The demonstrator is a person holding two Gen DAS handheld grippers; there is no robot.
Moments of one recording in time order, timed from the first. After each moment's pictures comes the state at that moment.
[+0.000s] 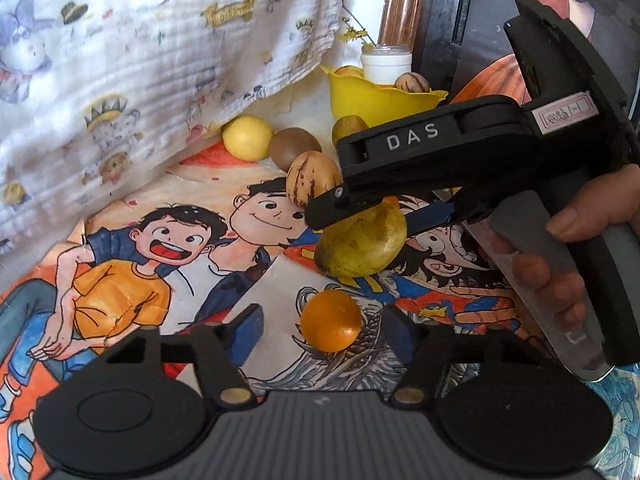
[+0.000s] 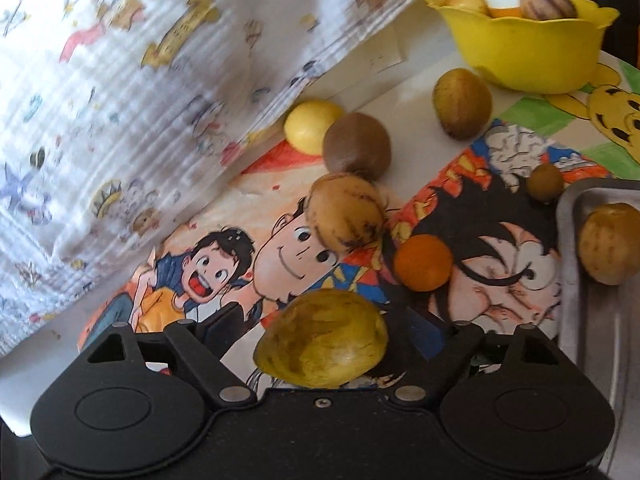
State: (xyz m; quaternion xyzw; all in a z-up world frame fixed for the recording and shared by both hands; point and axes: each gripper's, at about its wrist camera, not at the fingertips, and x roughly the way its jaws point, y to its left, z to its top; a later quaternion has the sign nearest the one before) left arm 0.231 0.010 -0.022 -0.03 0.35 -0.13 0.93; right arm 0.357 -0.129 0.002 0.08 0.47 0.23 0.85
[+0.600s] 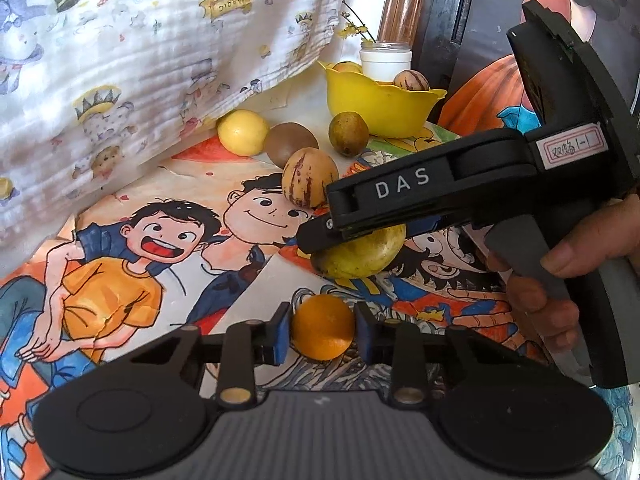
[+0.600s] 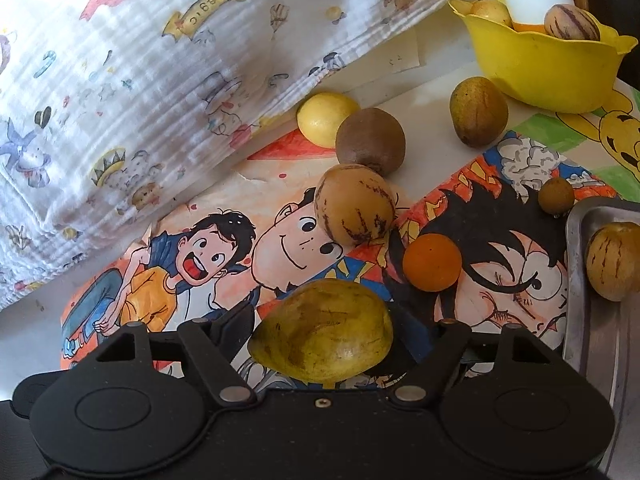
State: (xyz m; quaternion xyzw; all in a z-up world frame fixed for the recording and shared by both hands) left arm 0.236 0.010 -0.023 -0.04 0.36 -0.13 0.92; right arm 0.350 -0.122 -0.003 0.04 0.46 0.24 0.86
